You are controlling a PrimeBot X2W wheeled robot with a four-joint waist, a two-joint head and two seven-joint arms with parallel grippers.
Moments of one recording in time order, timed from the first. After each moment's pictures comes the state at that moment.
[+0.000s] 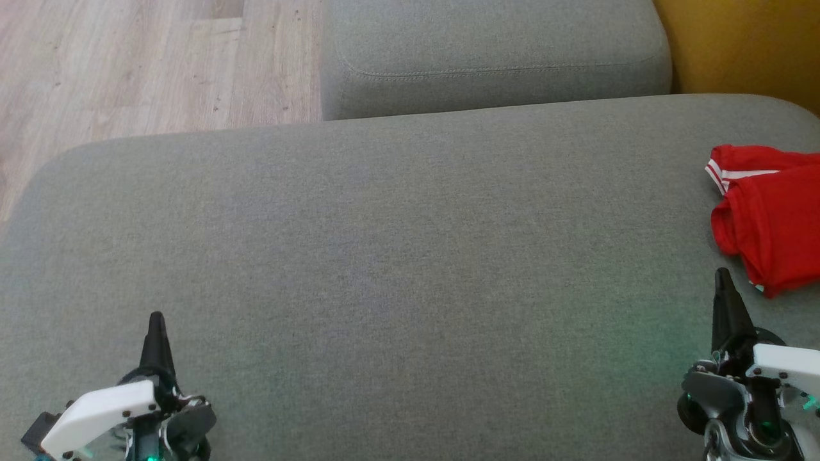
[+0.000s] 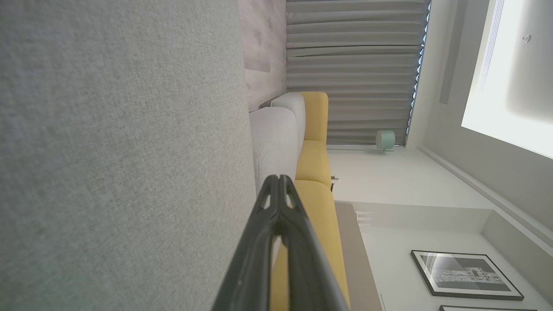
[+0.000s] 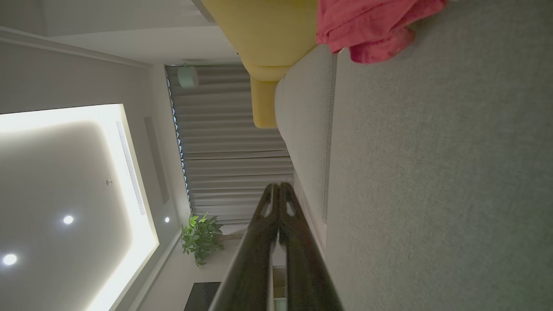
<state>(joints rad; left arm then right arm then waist) -0.06 0.06 0.05 0.27 -1.64 -0.12 0.09 -0.06 -0.06 -0.10 0.28 1.64 0.12 0.08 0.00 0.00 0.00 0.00</state>
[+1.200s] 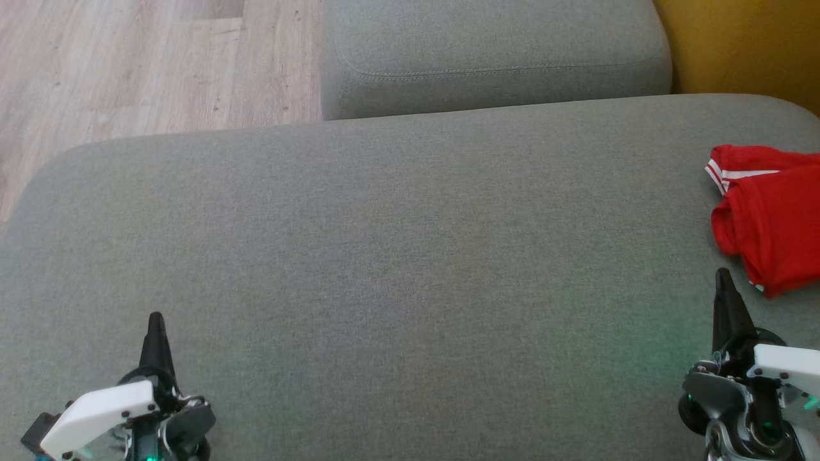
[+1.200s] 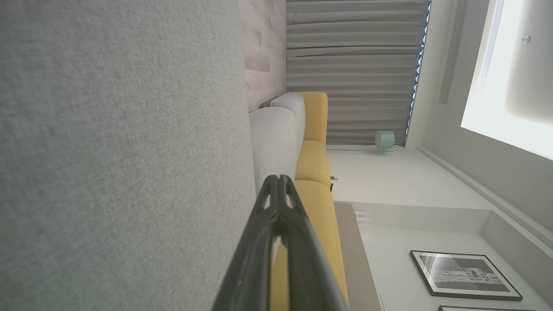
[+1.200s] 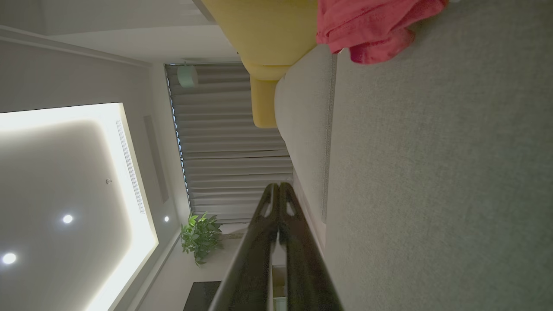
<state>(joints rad) -0.06 0.06 0.06 0.27 -1.63 -0.12 0.10 -0.06 -0.06 -0.11 0.28 1.63 0.12 0.09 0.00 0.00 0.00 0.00</state>
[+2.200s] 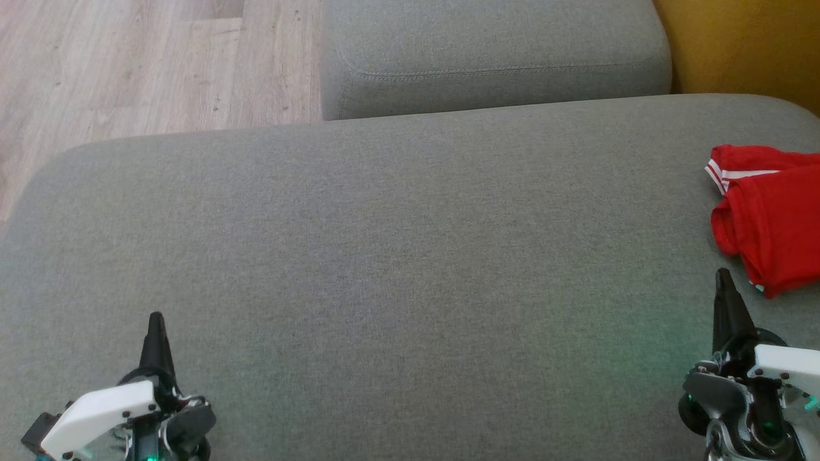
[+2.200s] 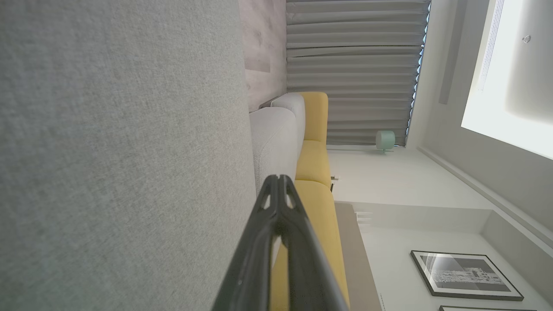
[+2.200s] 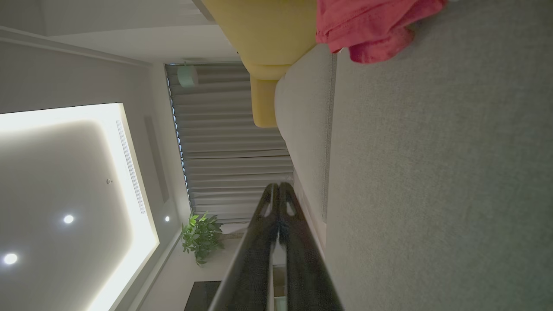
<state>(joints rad) -0.06 0.05 0.07 0.27 -1.63 -0.12 0.10 -0.06 -0.05 -0.12 0.28 1.63 0.12 0.10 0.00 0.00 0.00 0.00</state>
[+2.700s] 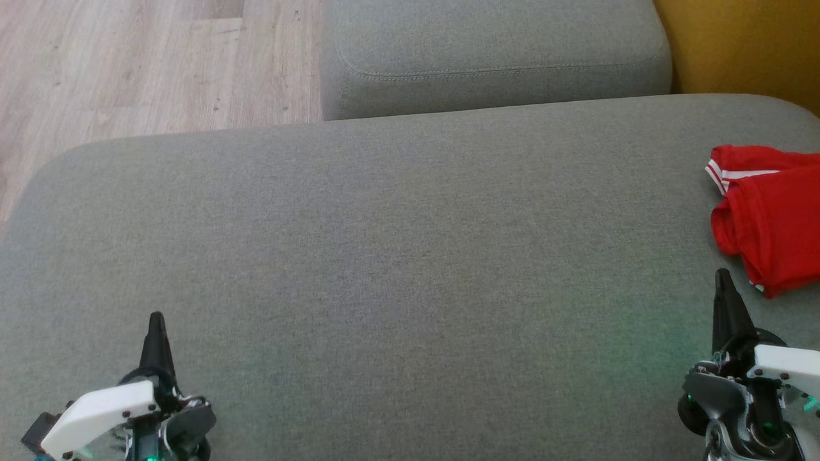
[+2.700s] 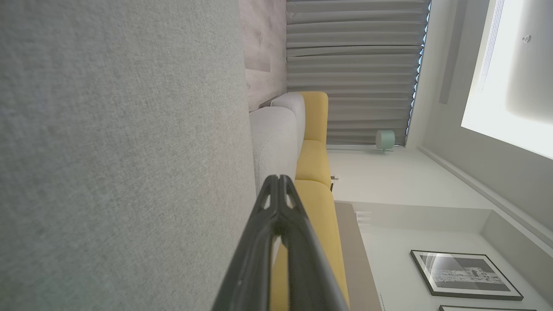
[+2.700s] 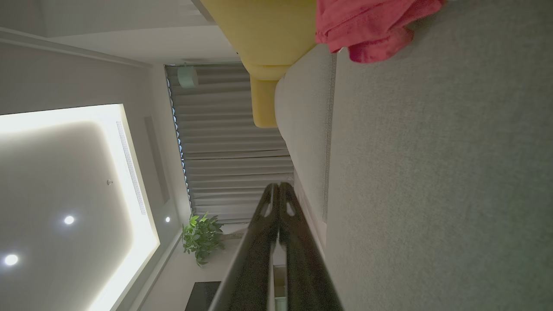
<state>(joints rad) -0.06 0.05 0.07 0.27 -1.63 -0.12 0.10 -0.06 -0.05 -0.12 0.28 1.63 0.12 0.10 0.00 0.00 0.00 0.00</state>
